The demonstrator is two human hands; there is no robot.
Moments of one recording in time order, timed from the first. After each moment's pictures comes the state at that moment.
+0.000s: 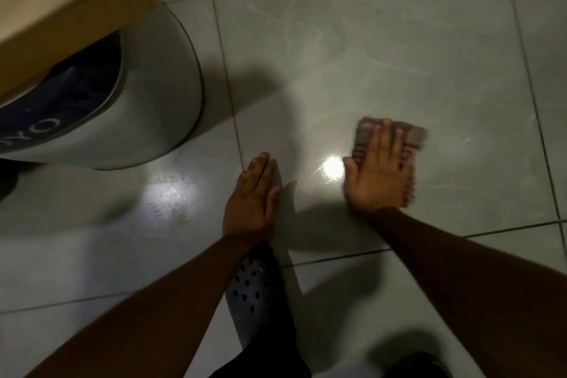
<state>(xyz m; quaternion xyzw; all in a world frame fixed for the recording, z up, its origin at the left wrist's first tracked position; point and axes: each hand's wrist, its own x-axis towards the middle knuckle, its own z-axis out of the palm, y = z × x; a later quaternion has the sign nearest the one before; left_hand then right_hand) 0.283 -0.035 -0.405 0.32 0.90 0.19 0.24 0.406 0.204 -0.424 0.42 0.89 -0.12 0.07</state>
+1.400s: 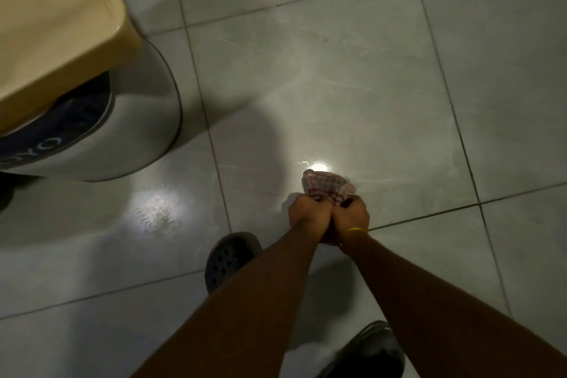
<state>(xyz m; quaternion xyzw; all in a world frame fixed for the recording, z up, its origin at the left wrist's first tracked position) 0.396 0.131 -0.337 -0.12 0.84 0.23 0.48 0.467 0.182 -0.349 0.71 0.51 -0.48 0.09</state>
